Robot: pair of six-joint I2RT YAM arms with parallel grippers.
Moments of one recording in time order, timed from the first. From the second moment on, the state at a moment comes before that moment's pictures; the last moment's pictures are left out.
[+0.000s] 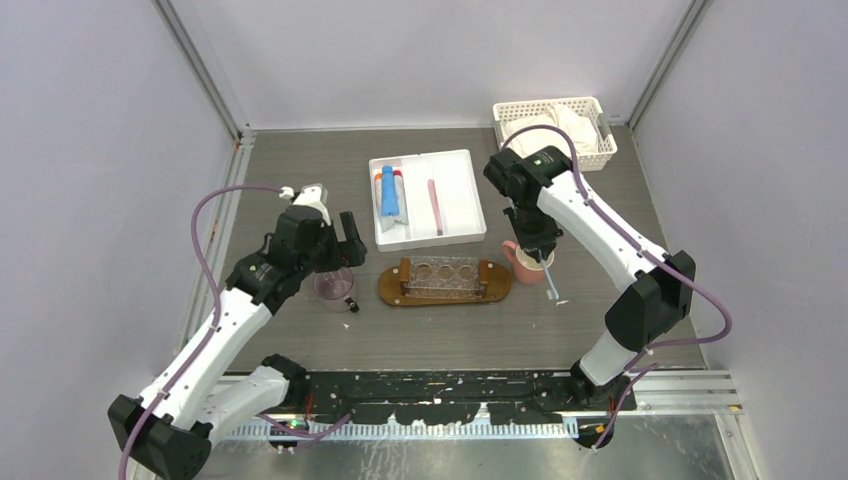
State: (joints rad) left arm -0.46 0.92 0.90 -0.65 -0.14 -0.50; right arm 0.56 1.64 1.63 -1.55 0.30 0.32
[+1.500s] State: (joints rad) left arm -0.46 0.85 0.90 -0.72 -0.12 -0.50; right arm 0.33 1.92 1.68 -1.45 0.10 0.27
